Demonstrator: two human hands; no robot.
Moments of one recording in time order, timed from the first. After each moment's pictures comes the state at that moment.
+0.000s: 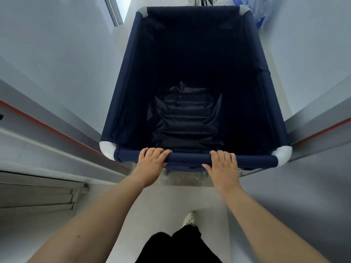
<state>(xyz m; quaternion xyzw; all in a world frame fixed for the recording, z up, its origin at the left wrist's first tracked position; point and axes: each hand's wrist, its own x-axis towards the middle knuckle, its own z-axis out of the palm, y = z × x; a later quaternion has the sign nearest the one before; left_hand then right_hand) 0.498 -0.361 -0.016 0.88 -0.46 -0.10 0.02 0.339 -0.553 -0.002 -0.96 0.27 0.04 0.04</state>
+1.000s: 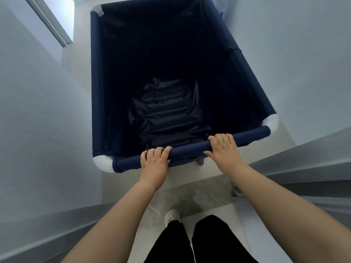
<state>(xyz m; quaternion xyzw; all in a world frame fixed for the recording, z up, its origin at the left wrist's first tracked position) 0.728 -0.531 -0.025 0.88 -0.47 -0.10 0.03 0.569 -0.713 -0.002 -0.95 0.30 0.07 0.04</state>
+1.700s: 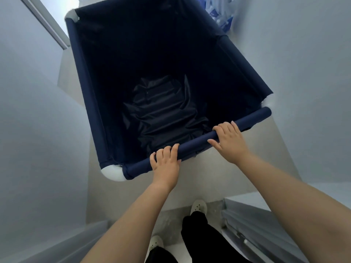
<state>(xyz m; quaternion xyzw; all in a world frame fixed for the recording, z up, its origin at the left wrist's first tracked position) 0.741 -0.787 -0.022 0.91 -0.39 -0.12 0.06 0.631 -0.994 -0.005 -0.96 0.25 0.03 0.09</state>
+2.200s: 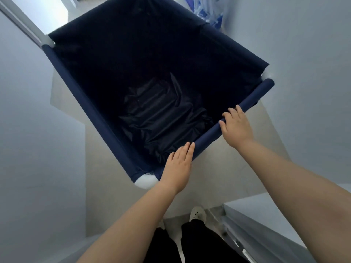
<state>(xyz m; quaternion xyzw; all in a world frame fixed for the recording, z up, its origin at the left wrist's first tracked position) 0.732 -0.887 -0.016 0.82 -0.55 -0.17 0.05 0.643 -1.108 0.003 -0.91 0.39 0.01 0.12</state>
